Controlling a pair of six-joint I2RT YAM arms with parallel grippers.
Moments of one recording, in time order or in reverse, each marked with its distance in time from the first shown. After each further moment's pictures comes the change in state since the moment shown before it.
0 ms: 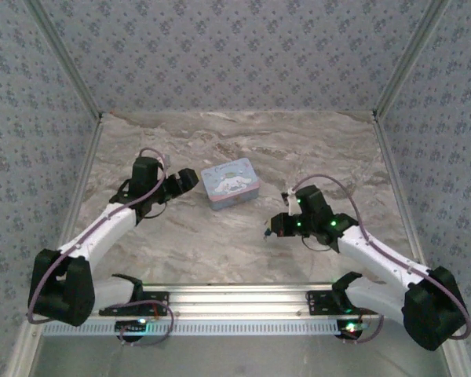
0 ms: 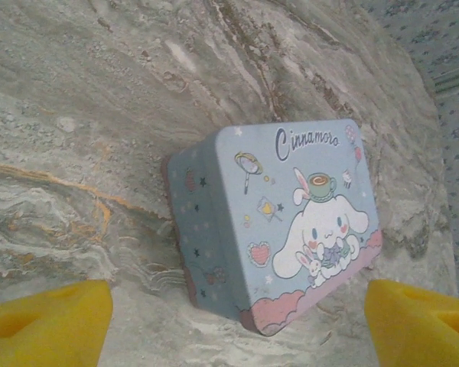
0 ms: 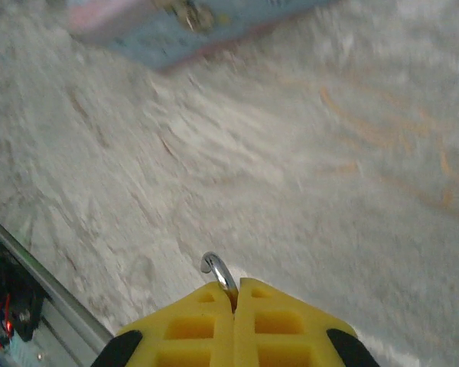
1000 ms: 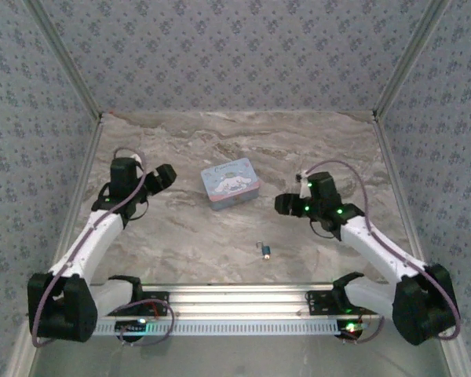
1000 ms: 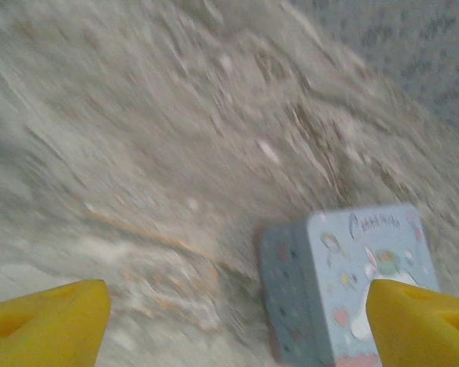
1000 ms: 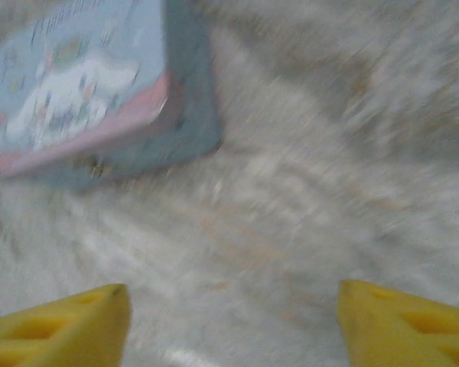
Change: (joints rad) left arm 0.172 -0.137 -0.011 -0.051 -0.135 0.126; right arm -0.200 0.026 0.083 0.075 0.205 -0.166
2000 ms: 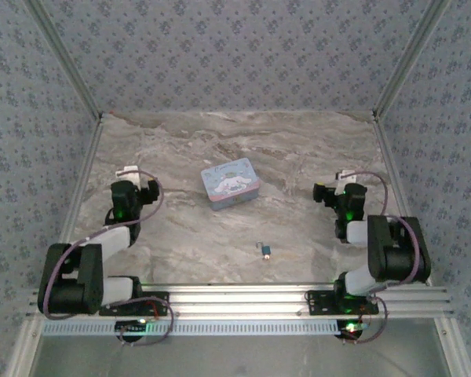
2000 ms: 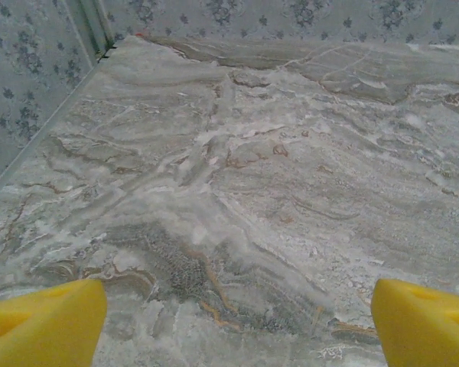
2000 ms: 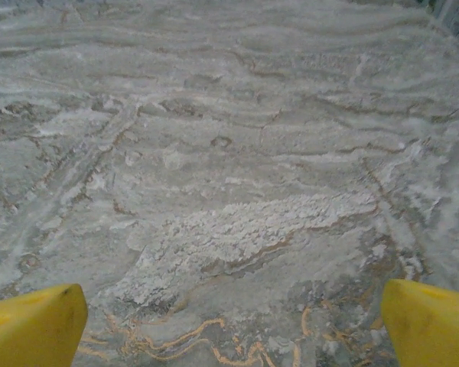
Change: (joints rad) left arm 0.089 0.204 -0.380 0.800 -0.311 0.542; right arm -0.434 0.441 -0.316 1.057 0.133 -0.367
